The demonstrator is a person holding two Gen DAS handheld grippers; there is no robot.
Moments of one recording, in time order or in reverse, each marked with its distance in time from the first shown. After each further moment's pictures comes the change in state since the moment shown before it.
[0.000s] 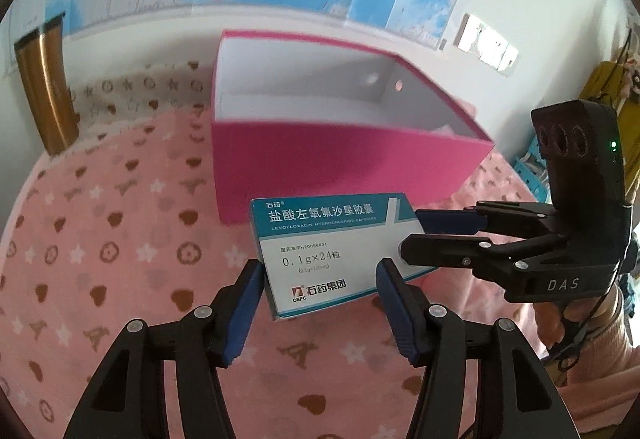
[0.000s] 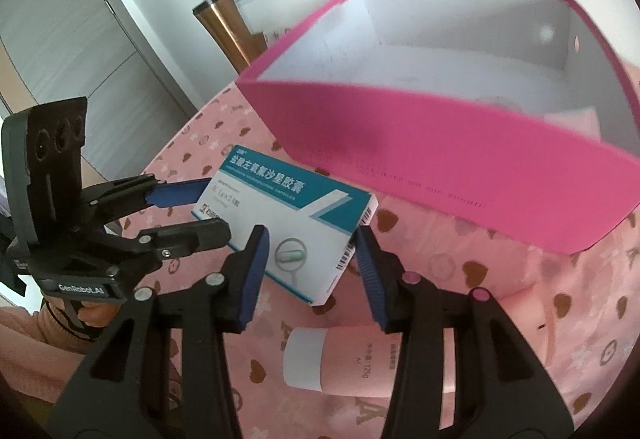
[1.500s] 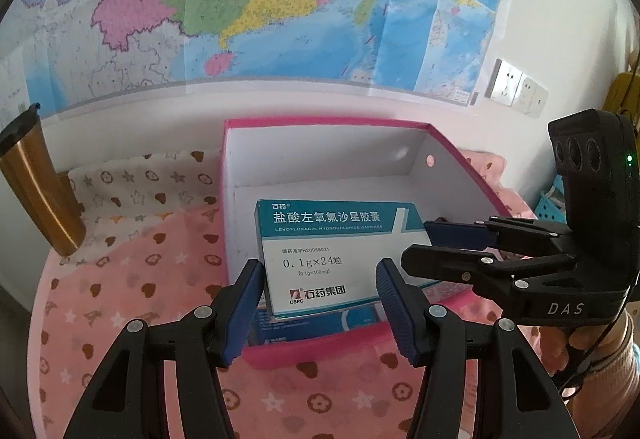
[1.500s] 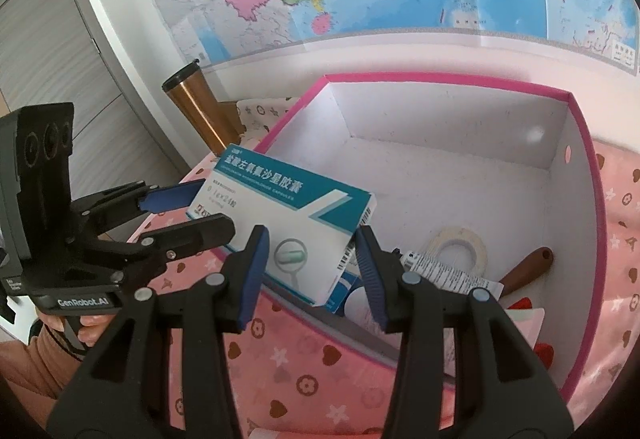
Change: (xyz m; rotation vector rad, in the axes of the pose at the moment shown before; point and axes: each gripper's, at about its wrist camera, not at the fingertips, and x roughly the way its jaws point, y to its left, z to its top) left arm 0.028 0.012 0.105 0.026 -0.076 0.091; right arm -0.004 -0.029 0.093 0.014 -0.116 -0.047
